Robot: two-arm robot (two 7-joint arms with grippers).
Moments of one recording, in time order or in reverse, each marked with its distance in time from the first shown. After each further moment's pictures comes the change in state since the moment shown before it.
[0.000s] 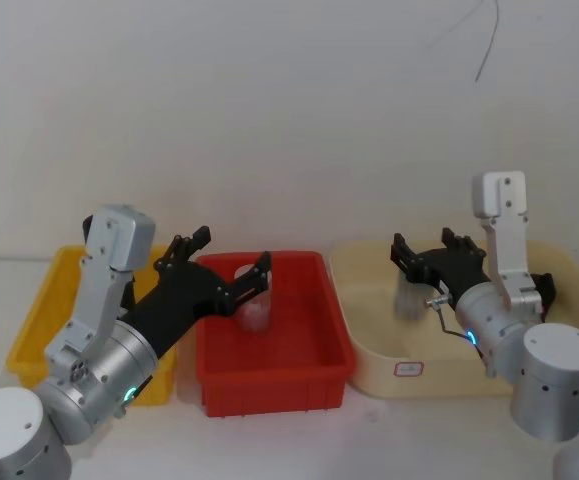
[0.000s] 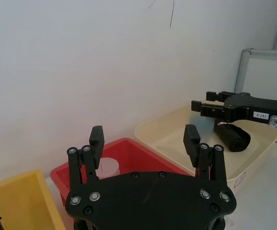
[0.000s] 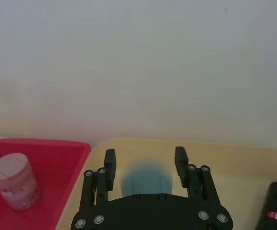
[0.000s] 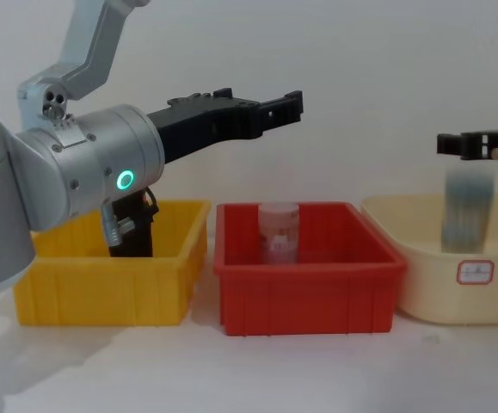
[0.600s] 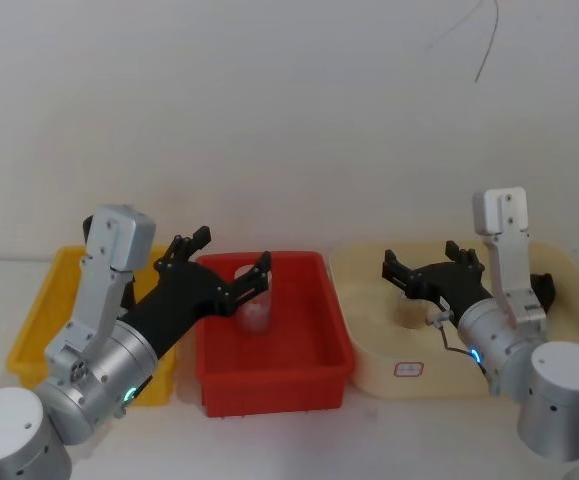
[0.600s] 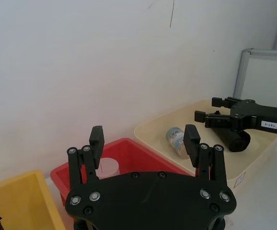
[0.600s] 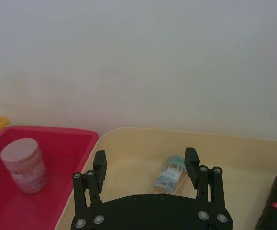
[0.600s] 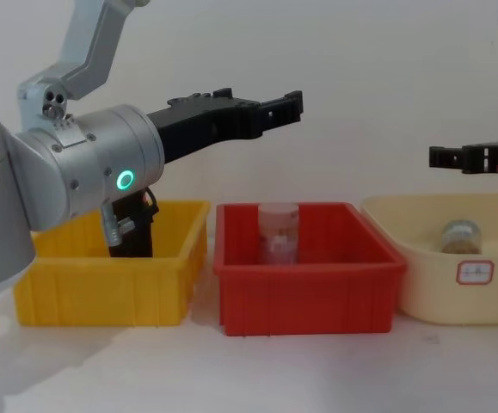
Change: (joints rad) left arm 0.000 0.000 0.000 0.000 0.000 0.000 0.000; right arm -0.050 0.011 0.007 -0.040 -0.004 -0.003 0.042
